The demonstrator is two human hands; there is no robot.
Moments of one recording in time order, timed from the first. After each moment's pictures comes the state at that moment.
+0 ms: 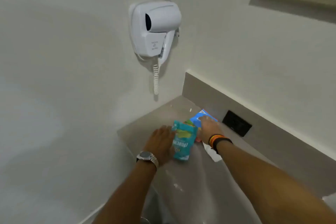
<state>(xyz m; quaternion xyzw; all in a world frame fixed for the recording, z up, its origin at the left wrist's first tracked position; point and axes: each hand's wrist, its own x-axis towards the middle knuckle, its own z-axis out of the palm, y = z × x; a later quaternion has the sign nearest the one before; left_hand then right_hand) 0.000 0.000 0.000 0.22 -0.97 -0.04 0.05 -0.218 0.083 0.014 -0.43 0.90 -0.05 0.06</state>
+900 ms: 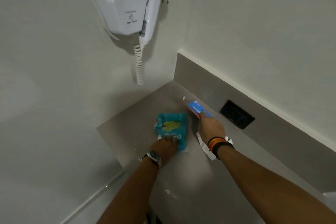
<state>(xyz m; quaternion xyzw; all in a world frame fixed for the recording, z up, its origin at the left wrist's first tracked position) -0.080 -0.019 -0.082 0.17 -0.97 -0.06 -0.15 -0.256 0.073 -0.046 -0.38 0.92 -0.07 0.00</state>
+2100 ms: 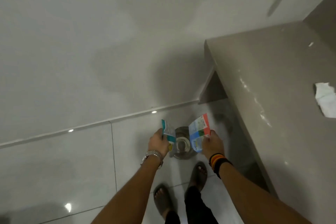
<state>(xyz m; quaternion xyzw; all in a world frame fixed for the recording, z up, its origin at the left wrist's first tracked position) 0.304 0.123 -0.224 0.70 -0.47 -0.51 0.14 0.111 0.166 -0.228 -0.31 0.84 -0.22 0.38</state>
